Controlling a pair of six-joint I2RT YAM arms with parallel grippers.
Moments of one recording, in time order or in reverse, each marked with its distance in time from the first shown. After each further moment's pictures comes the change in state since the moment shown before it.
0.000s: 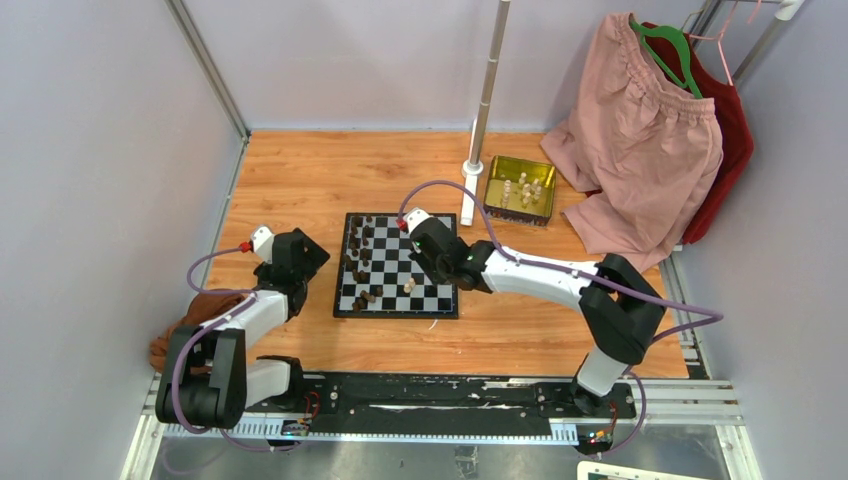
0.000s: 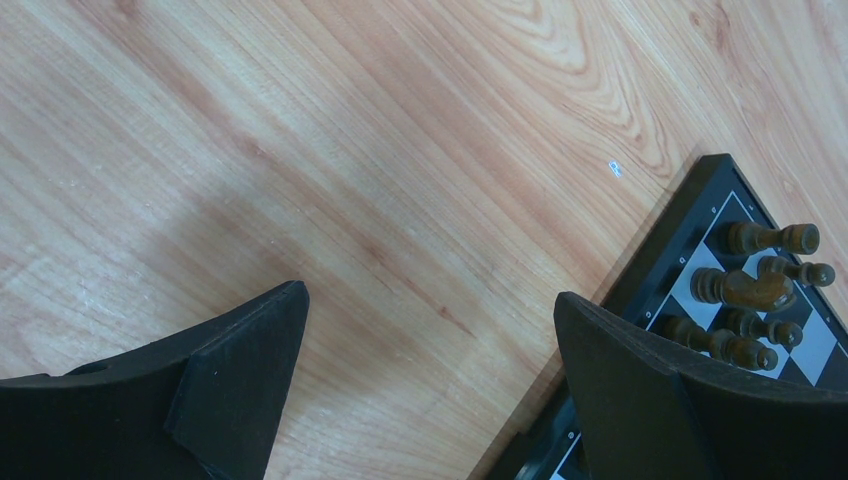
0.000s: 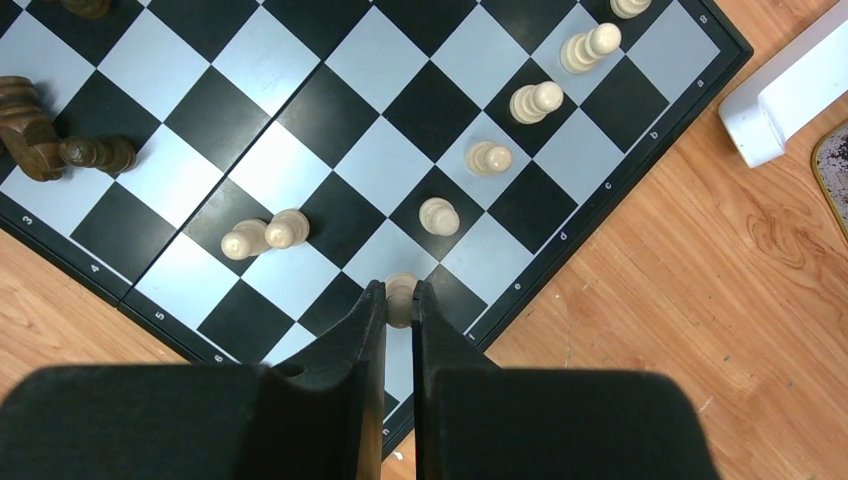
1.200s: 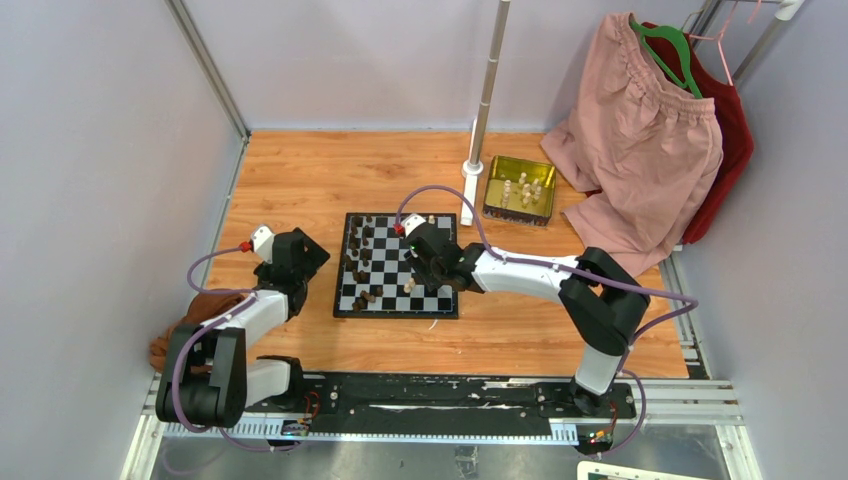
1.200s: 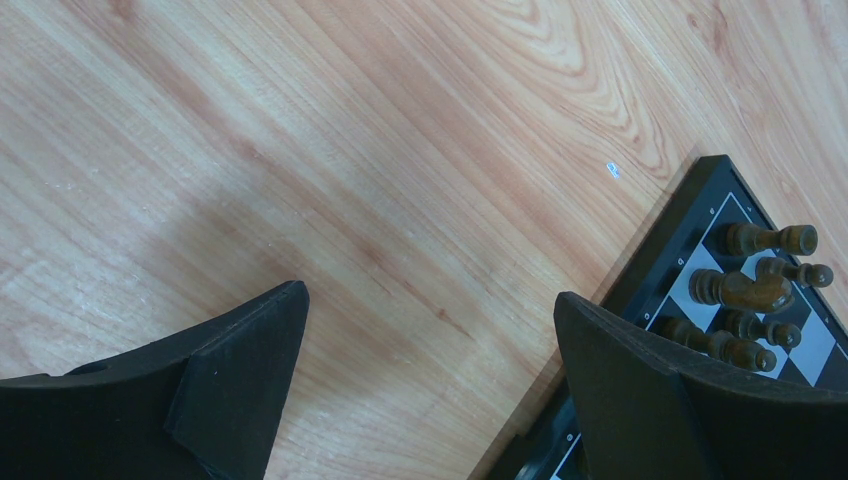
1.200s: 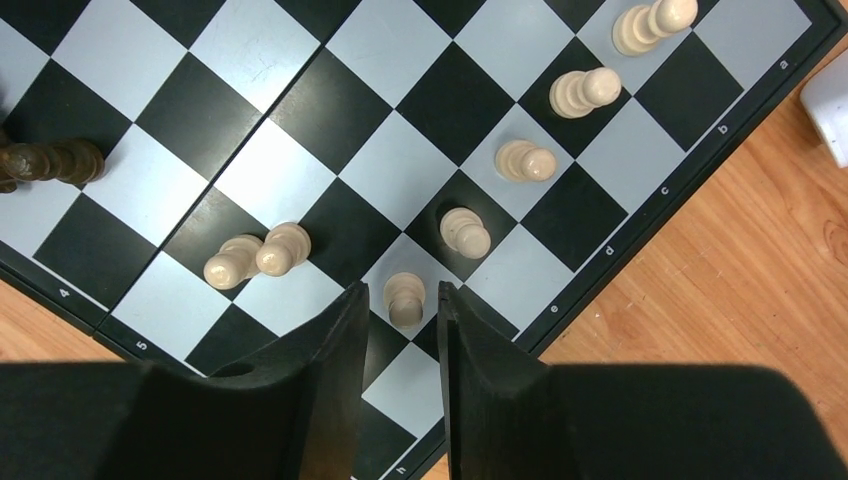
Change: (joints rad) left arm 0.000 0.006 0.000 0.010 0.000 0.001; right arm -0.005 0.087 0.000 0.042 -0.023 0.034
